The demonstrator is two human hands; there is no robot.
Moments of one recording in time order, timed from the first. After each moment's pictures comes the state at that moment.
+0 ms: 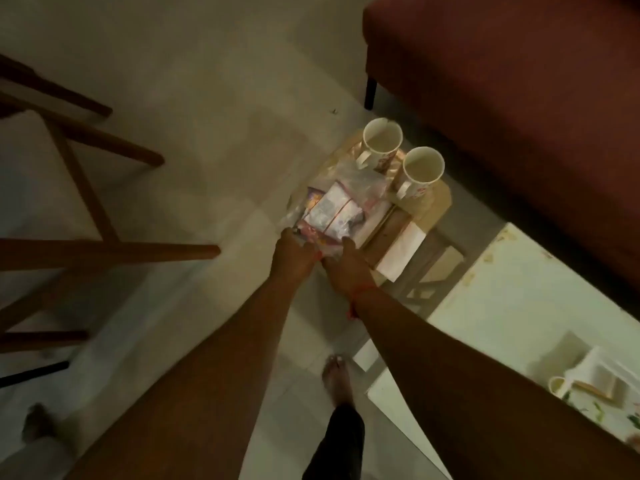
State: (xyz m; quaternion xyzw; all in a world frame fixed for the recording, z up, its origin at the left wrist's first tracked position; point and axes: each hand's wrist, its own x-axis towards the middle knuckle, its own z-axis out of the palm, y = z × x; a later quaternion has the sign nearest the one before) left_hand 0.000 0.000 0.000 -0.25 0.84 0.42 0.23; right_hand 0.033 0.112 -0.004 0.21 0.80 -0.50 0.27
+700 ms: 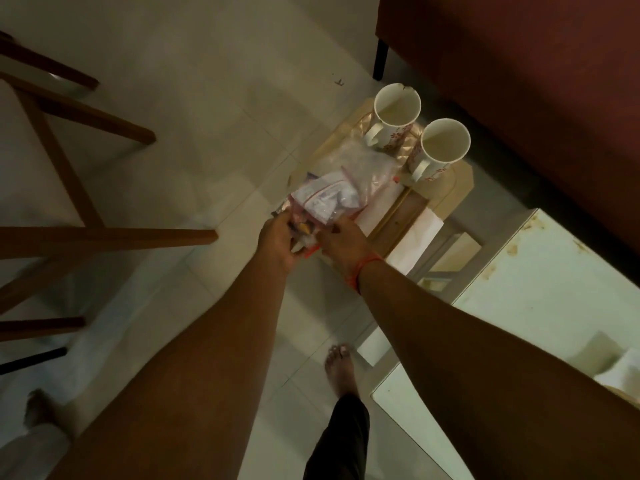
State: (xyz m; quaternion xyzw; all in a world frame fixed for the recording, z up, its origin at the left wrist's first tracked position) left_hand -0.032 -0.019 -0.051 -0.46 0.48 0.71 0.23; right_hand -0.009 0.100 -0.056 0.21 0.73 -0.60 0.26
